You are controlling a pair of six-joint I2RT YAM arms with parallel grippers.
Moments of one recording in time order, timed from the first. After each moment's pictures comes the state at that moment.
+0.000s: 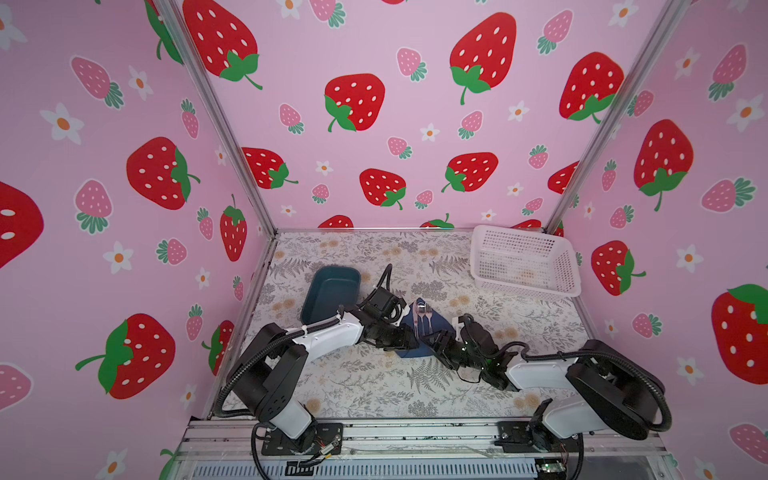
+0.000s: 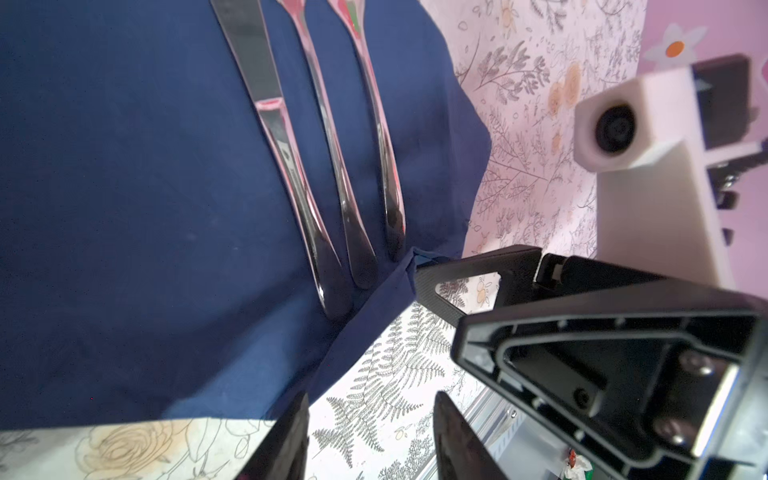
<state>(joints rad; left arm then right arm) -0.66 1.60 0.89 -0.36 0.52 -0.54 0.89 1.45 0.34 0.57 -0.19 1.38</state>
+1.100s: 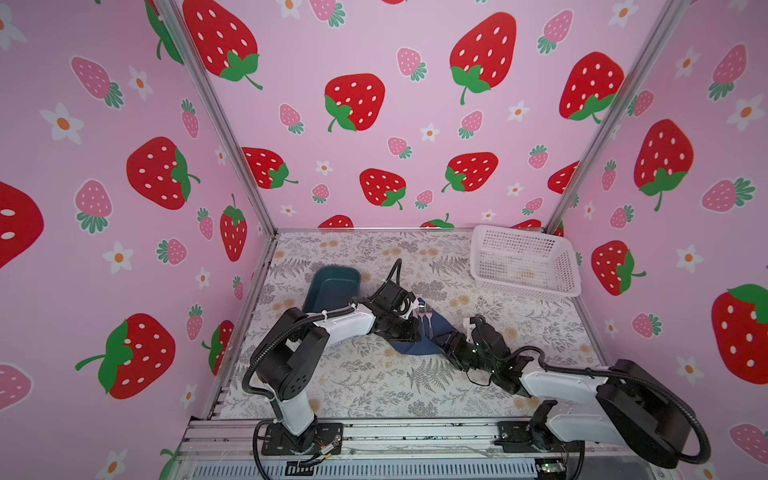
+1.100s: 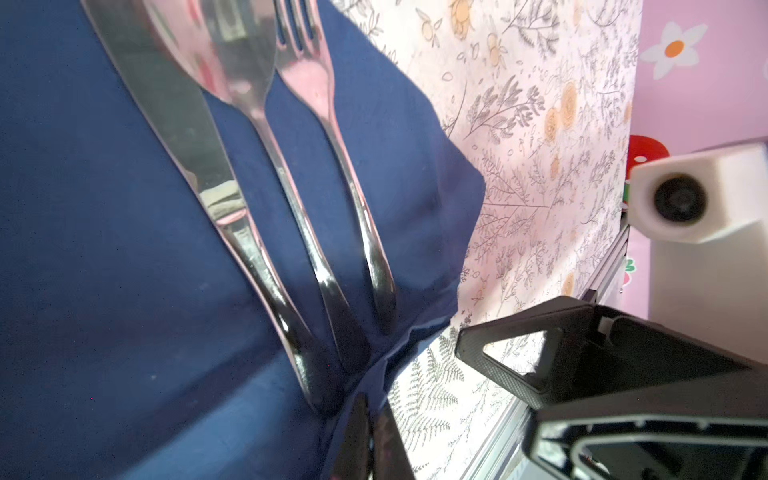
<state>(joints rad) -0.66 1.76 1.01 -0.31 0.53 -0.48 0.84 1.24 0.28 0.40 -0.16 1.35</state>
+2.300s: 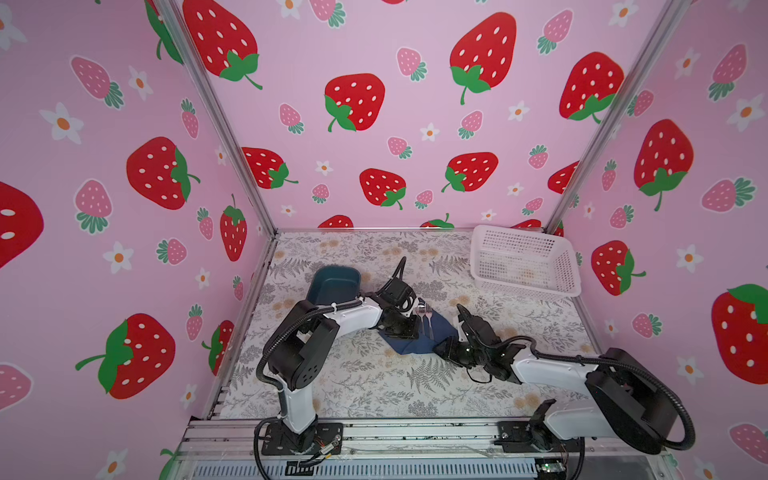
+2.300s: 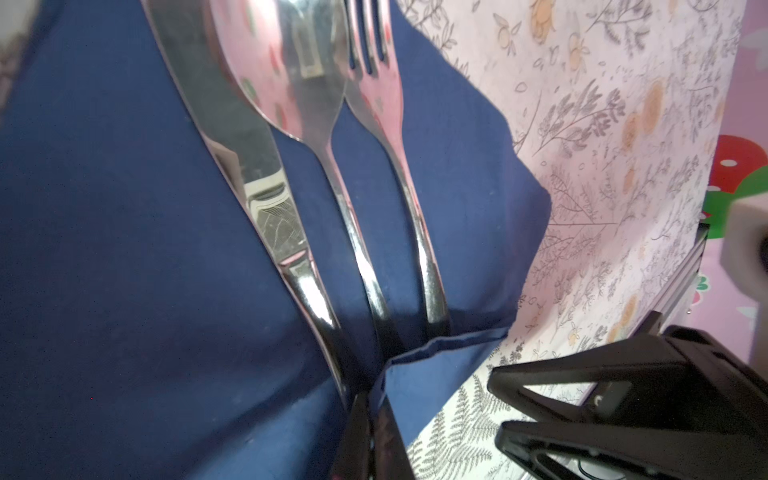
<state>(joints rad) -0.66 1.84 1.10 -0.42 0.44 -0.44 0.83 1.36 0.42 0.17 -0.26 1.02</state>
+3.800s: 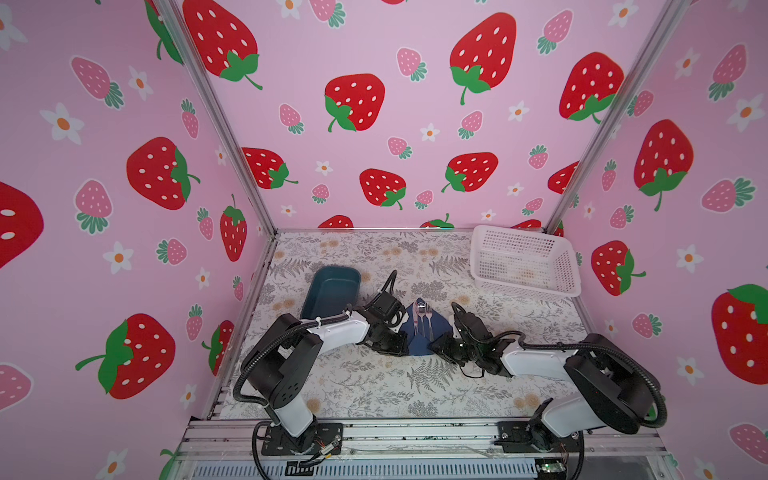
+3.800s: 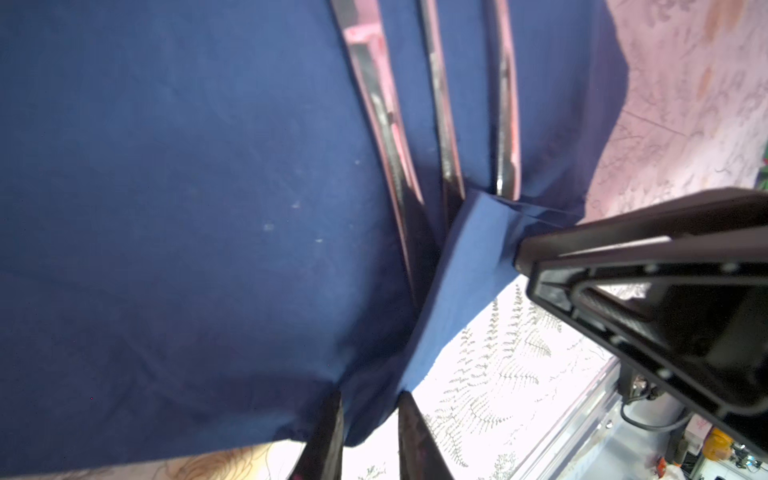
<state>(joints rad) -0.66 1.69 0.89 -0.43 0.42 -0.40 0.83 1.48 0.48 0.23 -0.28 1.12</state>
